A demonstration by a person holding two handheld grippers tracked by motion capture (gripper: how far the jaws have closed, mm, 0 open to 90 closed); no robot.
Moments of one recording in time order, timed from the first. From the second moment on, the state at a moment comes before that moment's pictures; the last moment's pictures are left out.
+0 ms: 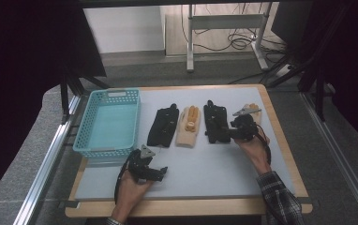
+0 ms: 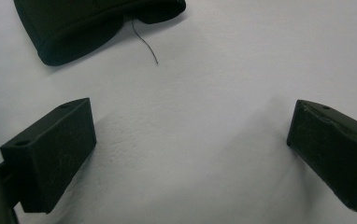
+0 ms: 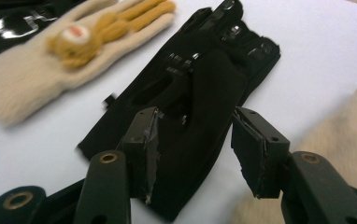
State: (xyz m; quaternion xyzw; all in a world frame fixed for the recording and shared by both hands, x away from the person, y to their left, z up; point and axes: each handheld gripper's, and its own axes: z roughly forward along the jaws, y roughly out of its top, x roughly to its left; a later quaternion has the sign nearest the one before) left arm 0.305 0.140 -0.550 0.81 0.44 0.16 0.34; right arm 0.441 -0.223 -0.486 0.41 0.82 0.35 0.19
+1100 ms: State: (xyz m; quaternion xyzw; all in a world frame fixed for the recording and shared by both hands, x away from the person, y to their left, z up) left arm 0.305 0.140 -0.550 0.81 0.44 0.16 0.34; right arm 0.500 -0.178 -0.512 0.42 0.83 0.29 0.20
